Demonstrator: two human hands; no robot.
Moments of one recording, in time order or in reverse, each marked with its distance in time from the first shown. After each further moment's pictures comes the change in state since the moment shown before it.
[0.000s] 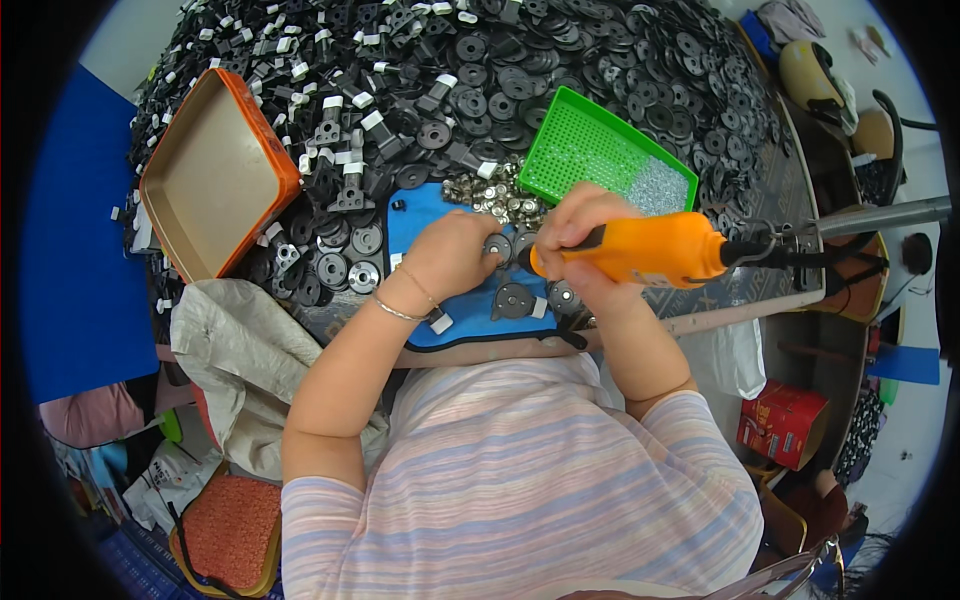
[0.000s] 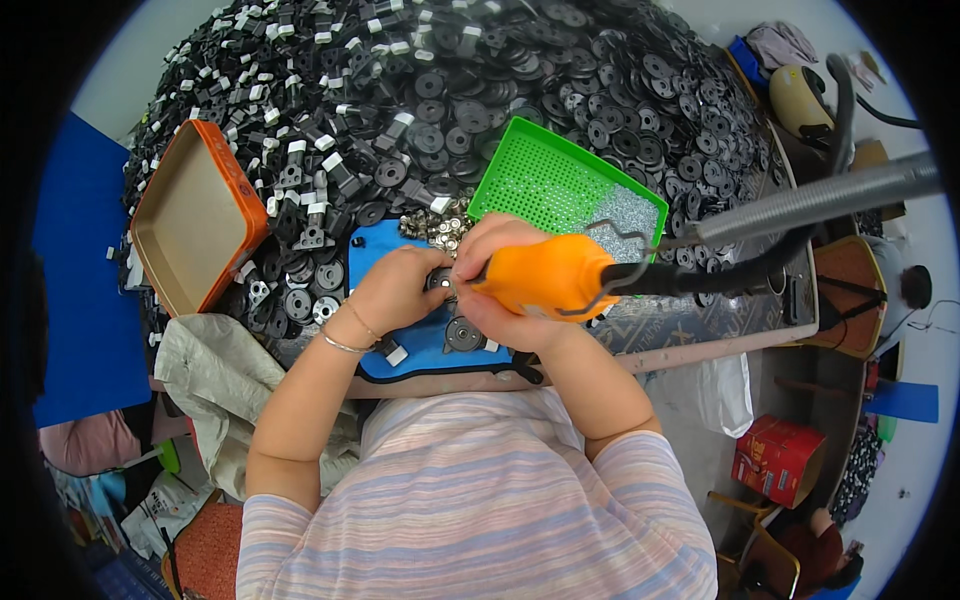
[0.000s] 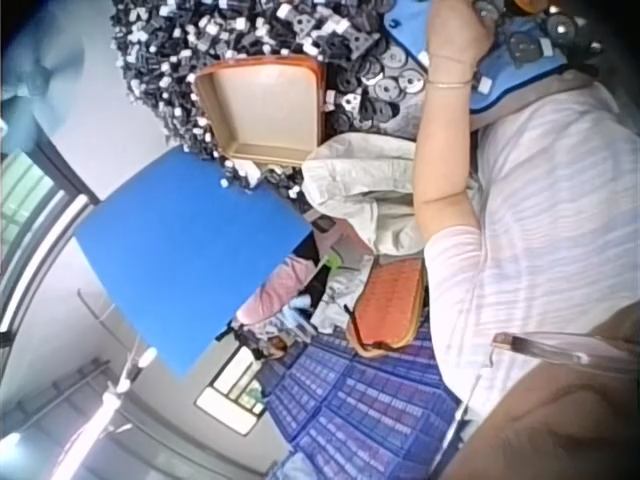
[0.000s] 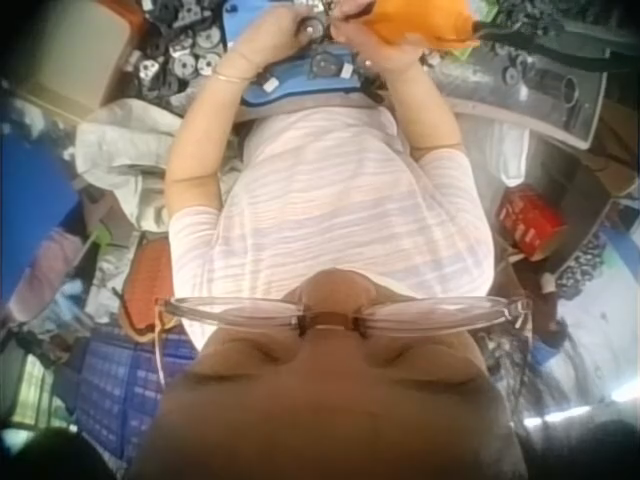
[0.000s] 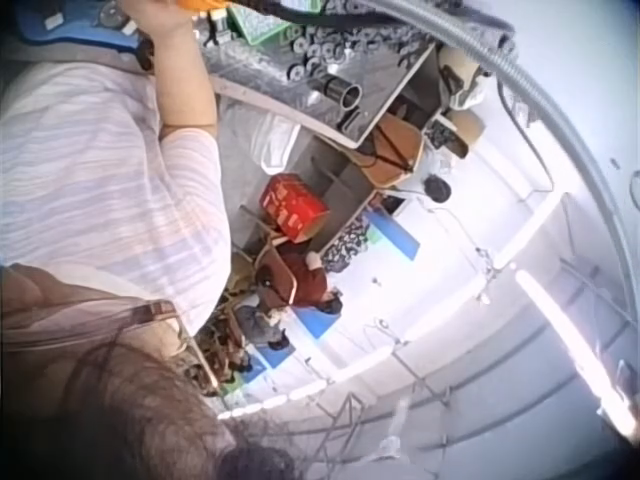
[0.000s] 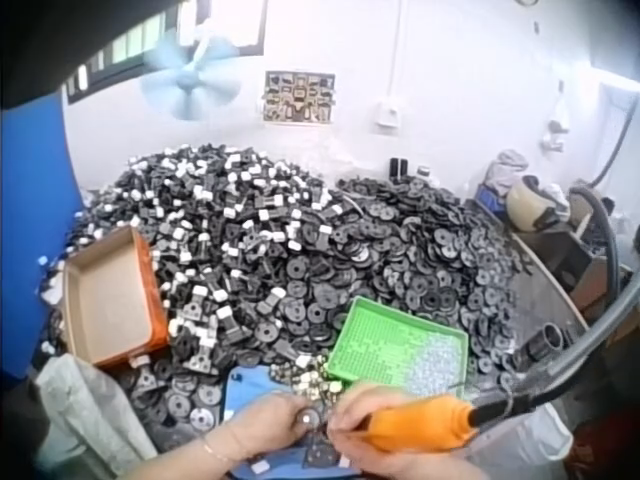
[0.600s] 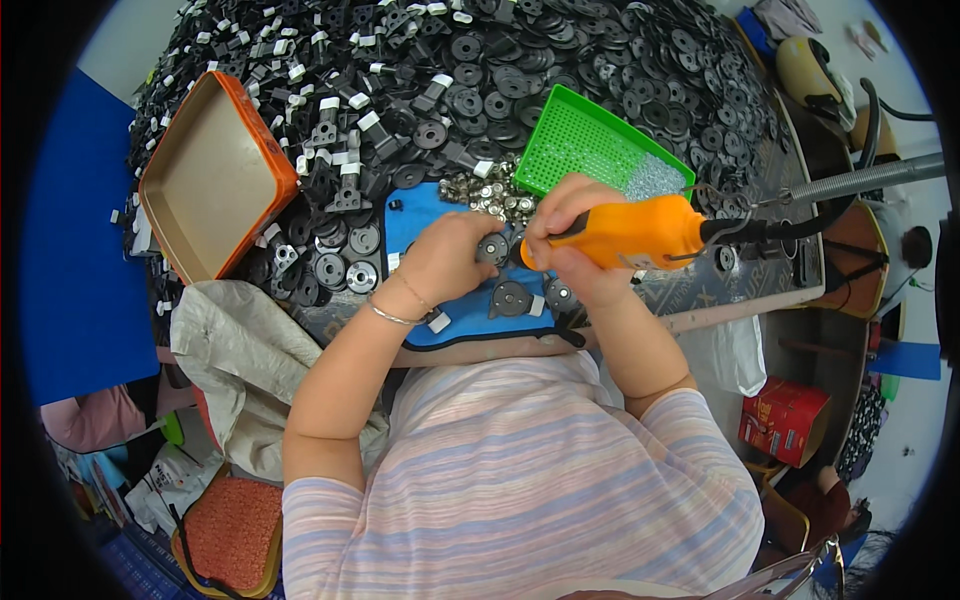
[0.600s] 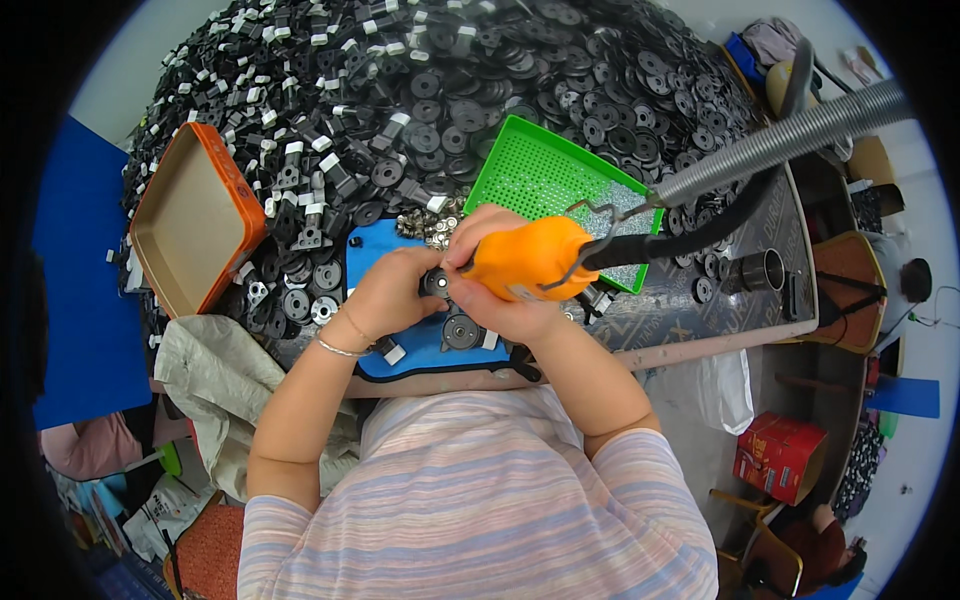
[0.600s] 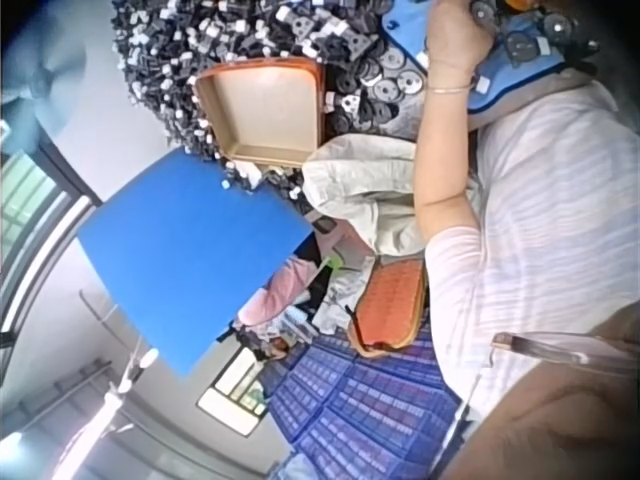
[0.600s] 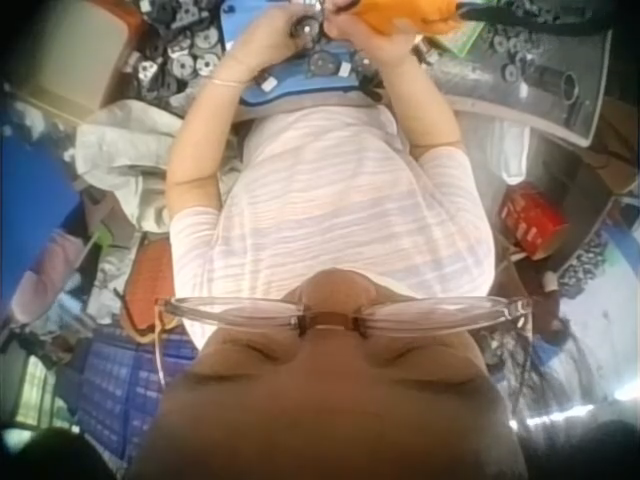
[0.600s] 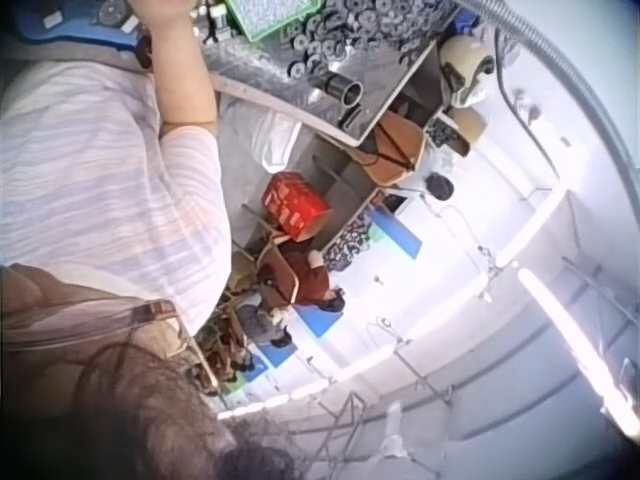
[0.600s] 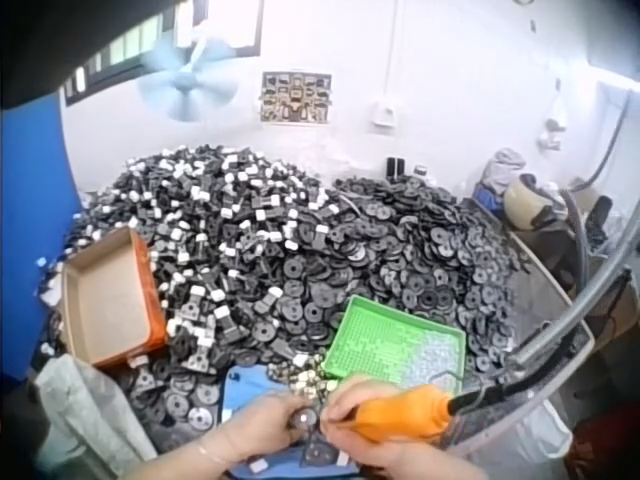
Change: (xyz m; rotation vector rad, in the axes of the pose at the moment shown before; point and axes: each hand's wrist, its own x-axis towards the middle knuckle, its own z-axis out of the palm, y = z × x) left_hand -0.005 0.007 -0.007 -0.133 -0.042 -0.054; right_hand -0.001 0.010 0.002 -0.007 0.064 -0.017
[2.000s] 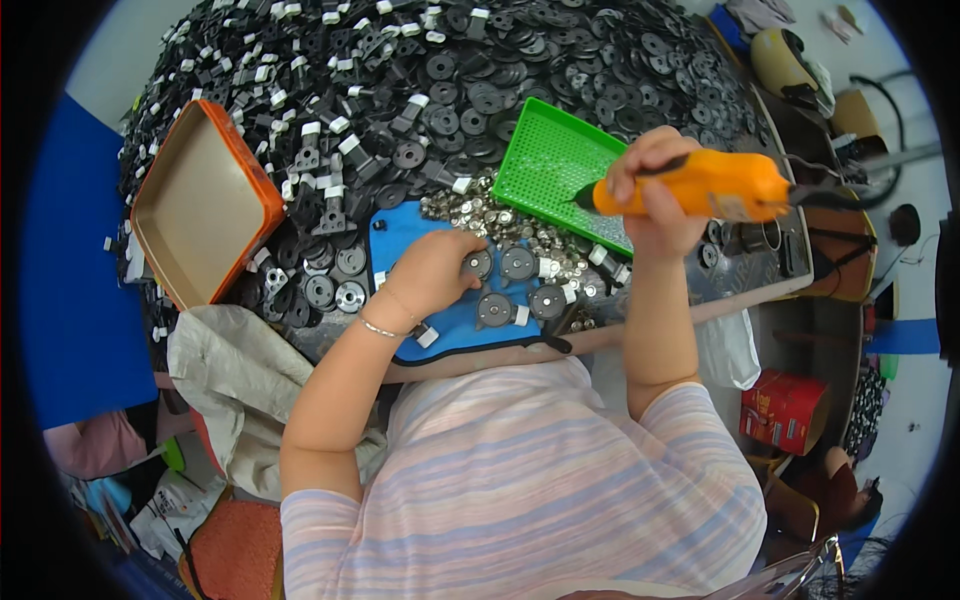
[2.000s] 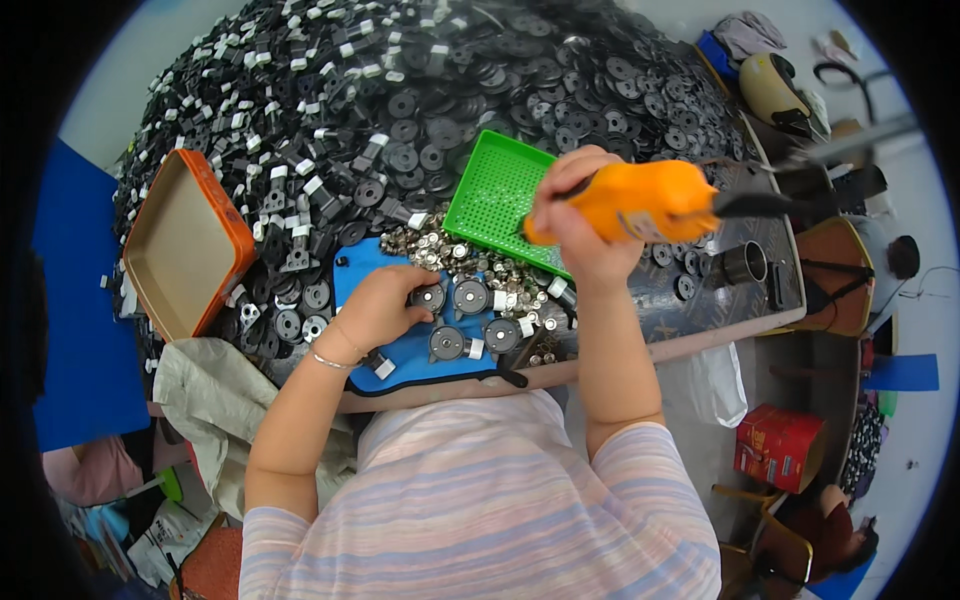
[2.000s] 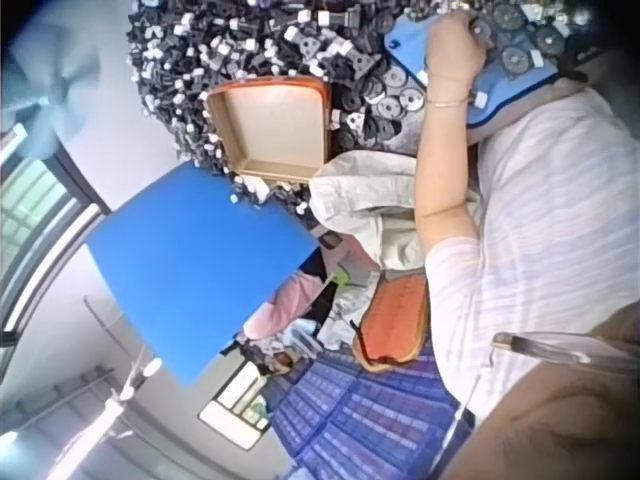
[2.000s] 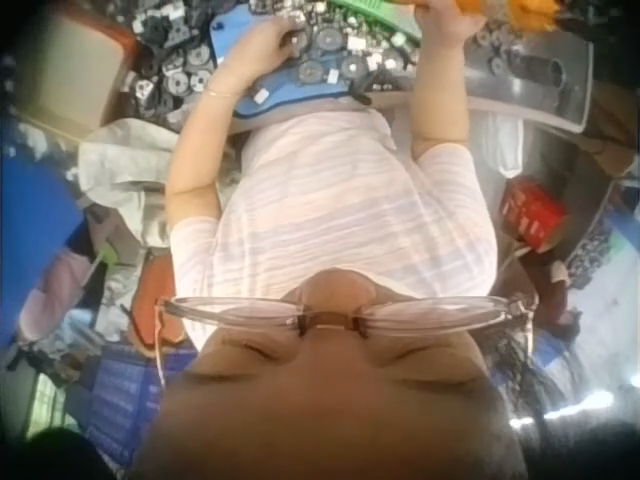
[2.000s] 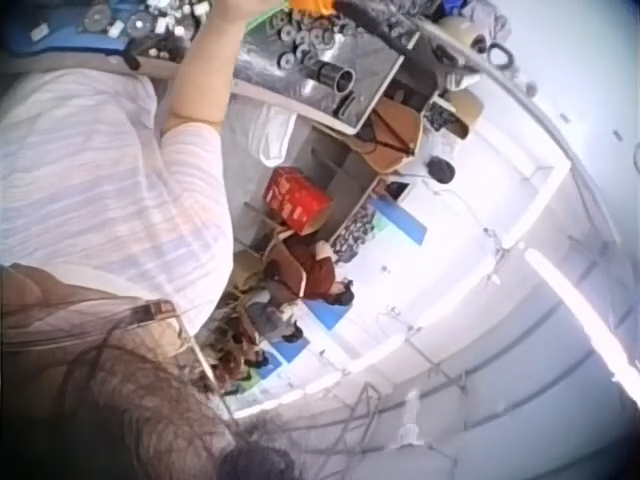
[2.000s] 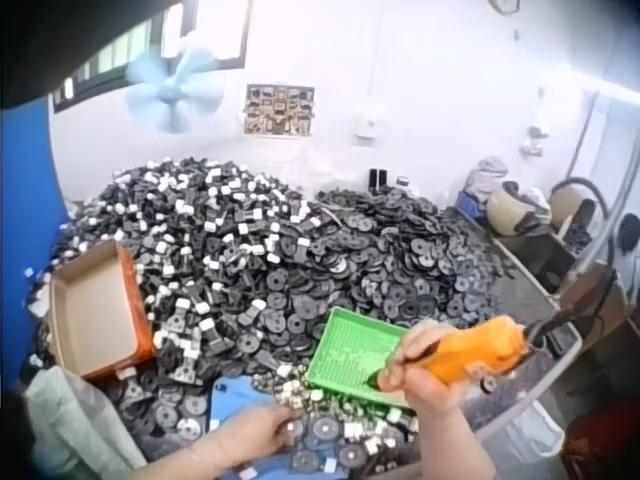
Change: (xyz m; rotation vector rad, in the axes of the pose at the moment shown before) left_hand 0.003 -0.003 0.004 0.060 -0.009 0.032; right_hand 0.028 -0.035 -0.060 0.005 0.177 -0.161
